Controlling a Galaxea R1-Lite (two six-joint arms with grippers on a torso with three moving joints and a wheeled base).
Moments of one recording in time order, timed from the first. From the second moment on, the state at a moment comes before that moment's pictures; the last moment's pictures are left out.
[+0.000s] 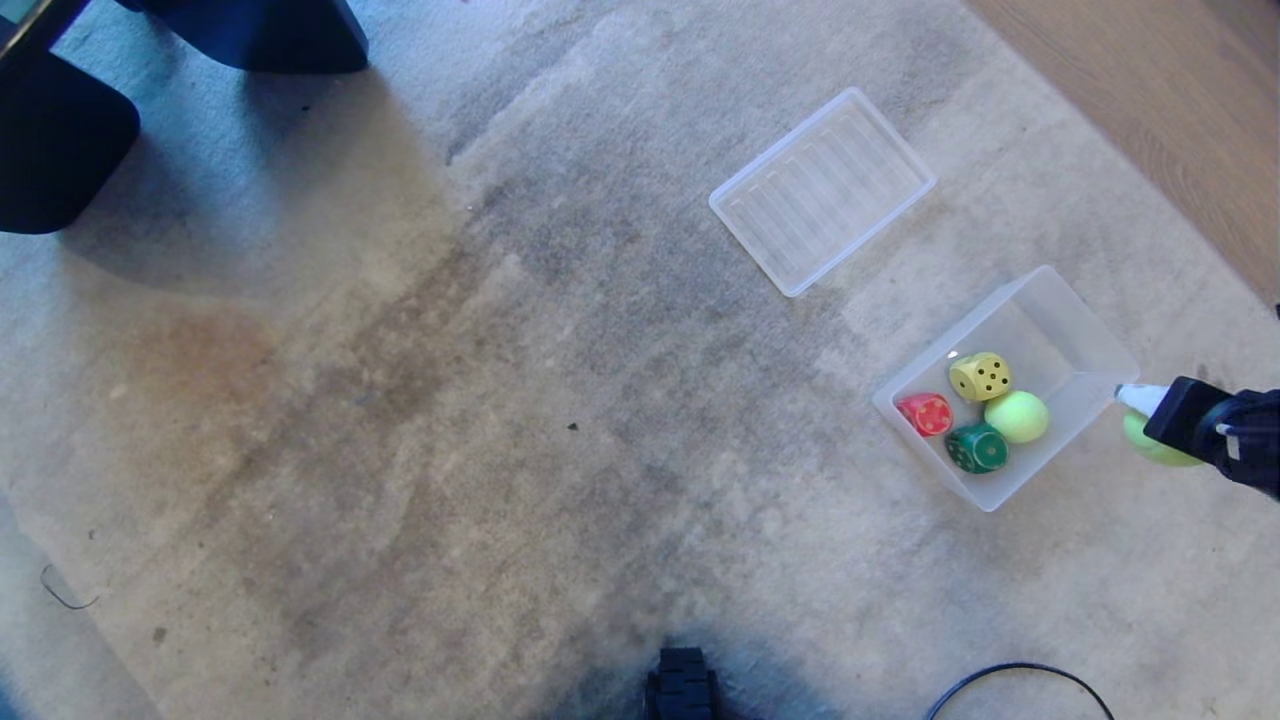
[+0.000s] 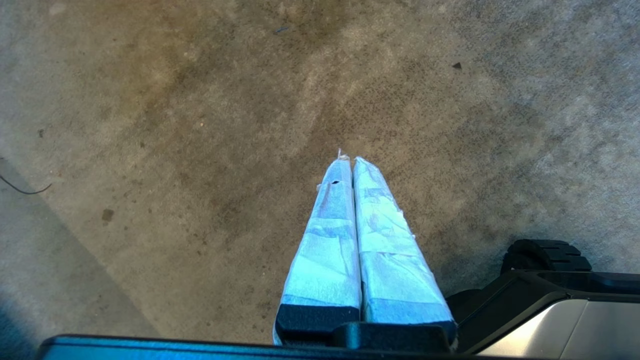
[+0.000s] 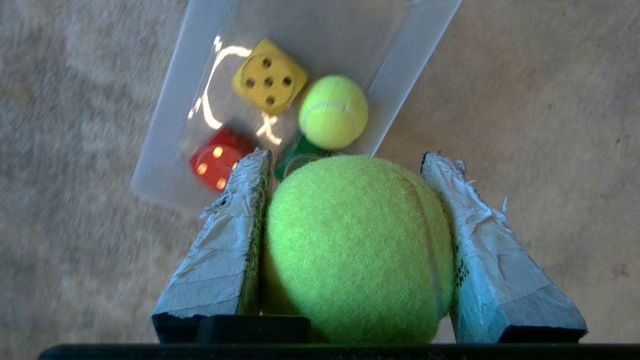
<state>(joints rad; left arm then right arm) -0.01 0.00 0.00 0.00 0.01 -0.02 -0.20 1.51 -0.57 -0.66 -0.08 0.30</state>
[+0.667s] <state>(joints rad) -0.01 0.00 0.00 0.00 0.01 -0.02 -0.26 1.76 -0.69 -0.78 -0.02 0.32</state>
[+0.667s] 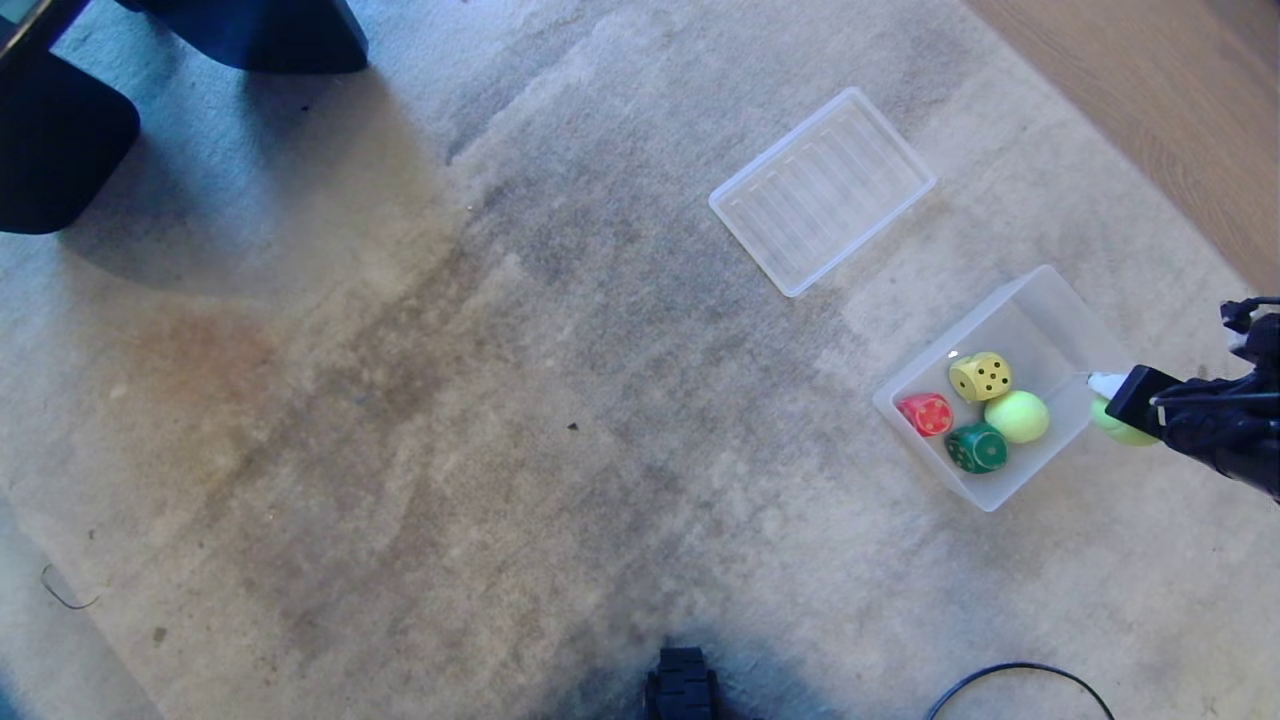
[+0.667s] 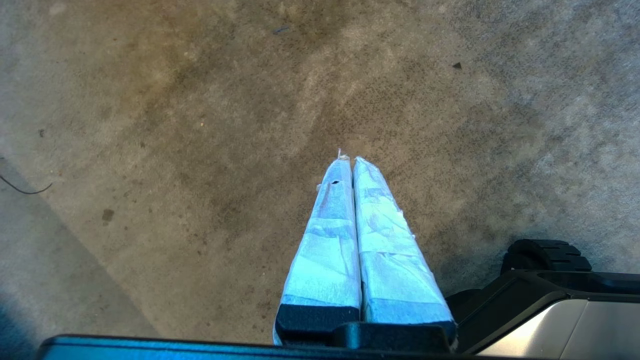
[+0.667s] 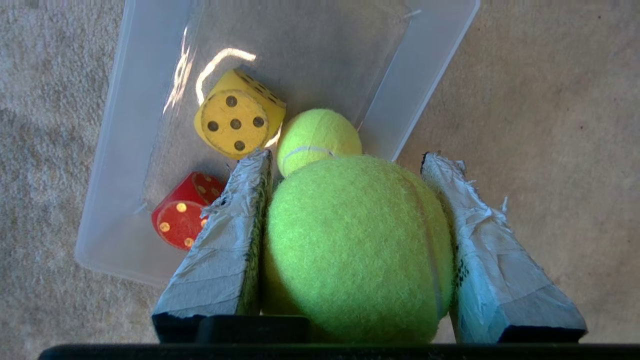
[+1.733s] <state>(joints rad) -0.01 0.00 0.00 0.00 0.01 -0.02 -0.25 1.71 -0.76 -0.73 0.01 0.32</state>
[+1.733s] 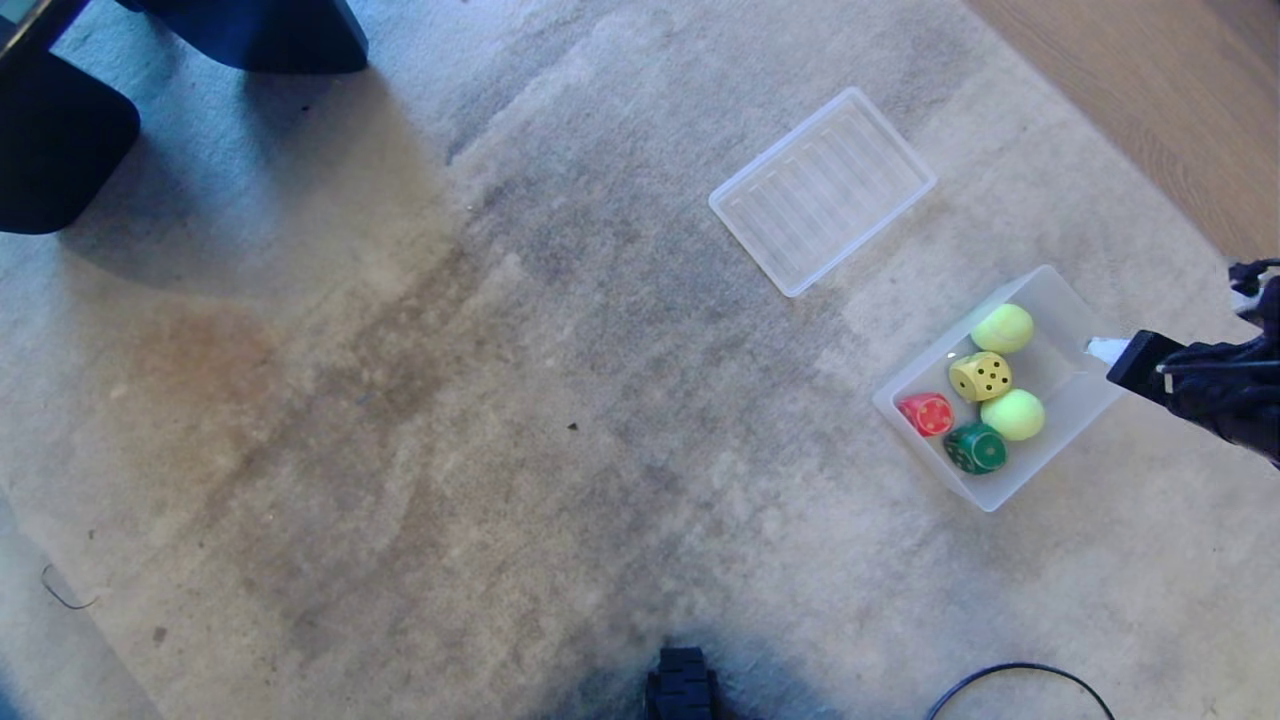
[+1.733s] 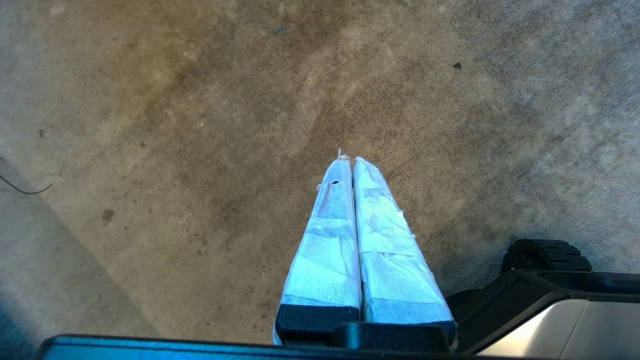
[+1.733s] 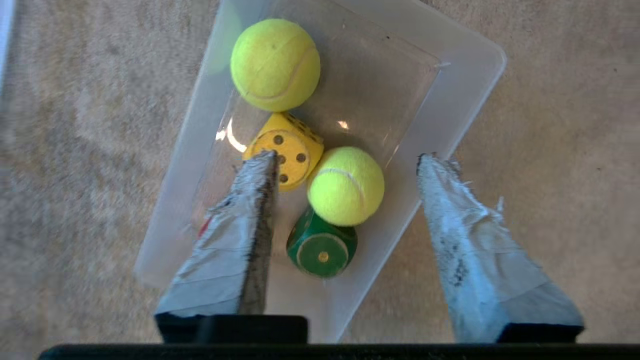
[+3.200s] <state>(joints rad) -0.01 0.00 0.00 0.00 0.01 -0.02 -0.08 0.29 -0.35 0.41 0.05 0.11</state>
